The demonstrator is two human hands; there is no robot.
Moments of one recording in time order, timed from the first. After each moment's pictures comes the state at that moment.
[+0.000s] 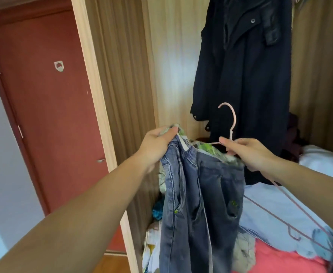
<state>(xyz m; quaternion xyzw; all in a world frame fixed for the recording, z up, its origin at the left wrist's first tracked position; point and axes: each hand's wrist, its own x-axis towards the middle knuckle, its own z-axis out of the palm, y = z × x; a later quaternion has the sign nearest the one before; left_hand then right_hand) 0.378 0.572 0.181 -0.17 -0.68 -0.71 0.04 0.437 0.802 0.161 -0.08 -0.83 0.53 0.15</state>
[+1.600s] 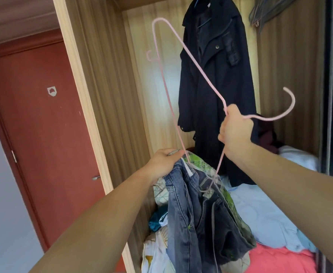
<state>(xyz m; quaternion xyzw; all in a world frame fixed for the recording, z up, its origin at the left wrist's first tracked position) 0.406 0.605 0.172 -0.23 -0.81 -0.54 -0.01 0.465 0.785 0.229 -0.11 -0.48 0.76 0.43</state>
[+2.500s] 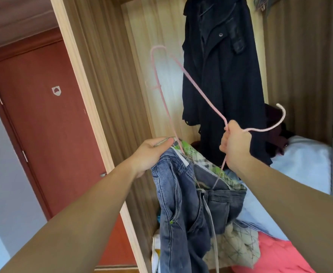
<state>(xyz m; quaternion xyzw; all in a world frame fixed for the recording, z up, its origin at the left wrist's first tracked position) 0.410 0.566 0.191 -0.27 -0.78 -0.57 -0.01 0.442 0.781 0.172 -0.12 -0.45 0.81 0.35</state>
